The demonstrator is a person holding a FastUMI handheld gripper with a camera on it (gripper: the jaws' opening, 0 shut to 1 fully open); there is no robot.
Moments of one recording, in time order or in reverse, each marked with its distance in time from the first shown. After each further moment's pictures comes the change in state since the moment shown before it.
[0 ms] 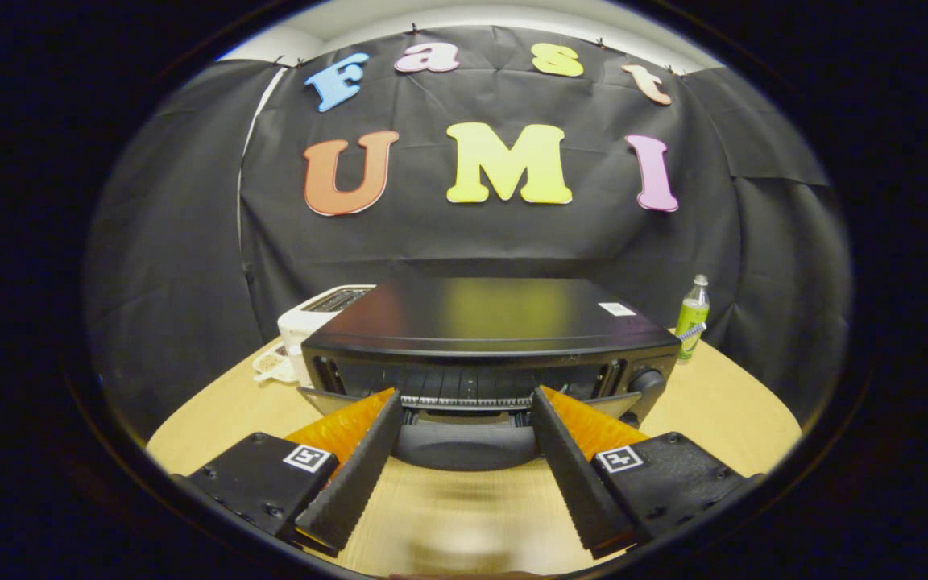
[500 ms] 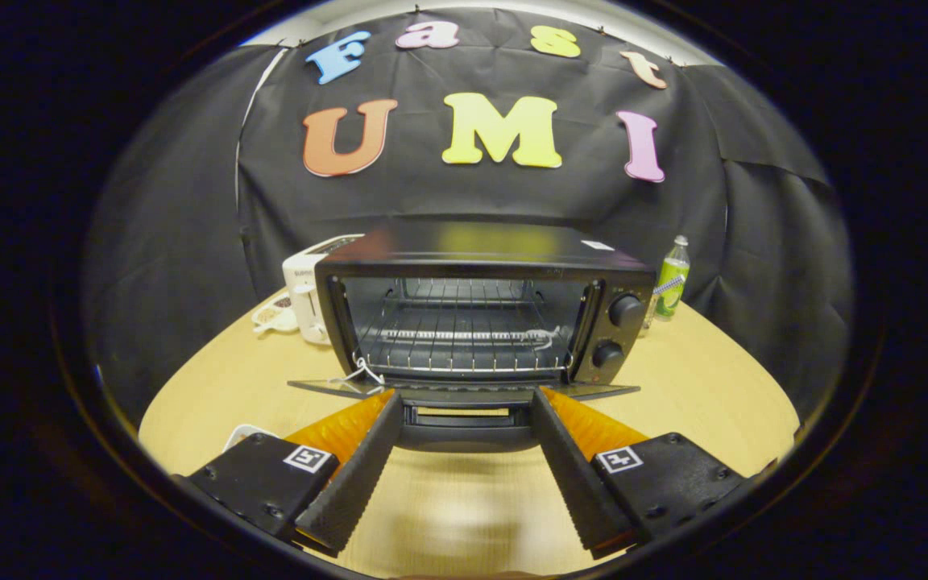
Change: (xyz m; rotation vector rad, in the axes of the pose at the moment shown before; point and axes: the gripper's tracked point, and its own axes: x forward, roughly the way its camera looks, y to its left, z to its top) arm -0.040 0.001 -0.067 -0.031 0.147 -0.046
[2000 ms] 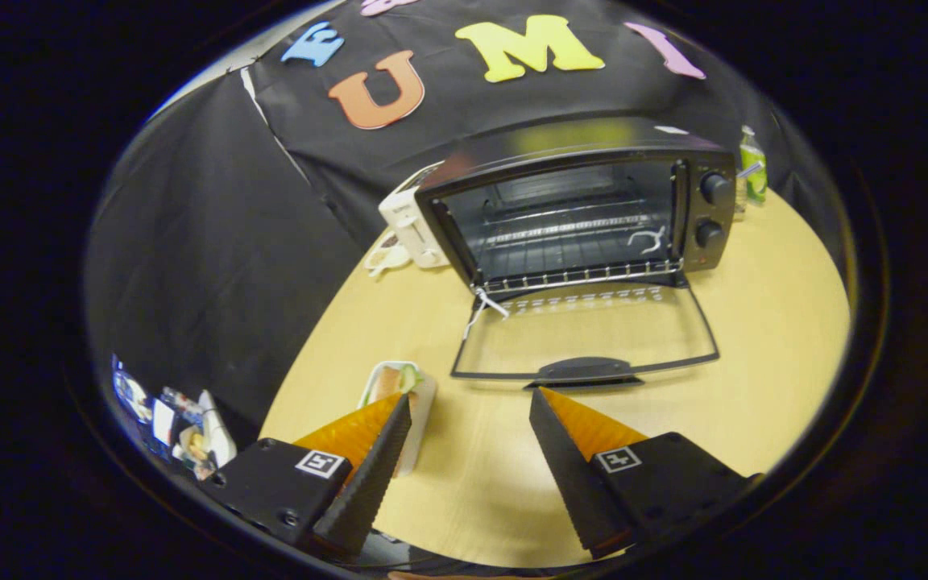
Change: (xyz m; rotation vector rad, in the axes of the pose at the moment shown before) arm -0.077 0.087 -0.038 0.232 0.394 0.489
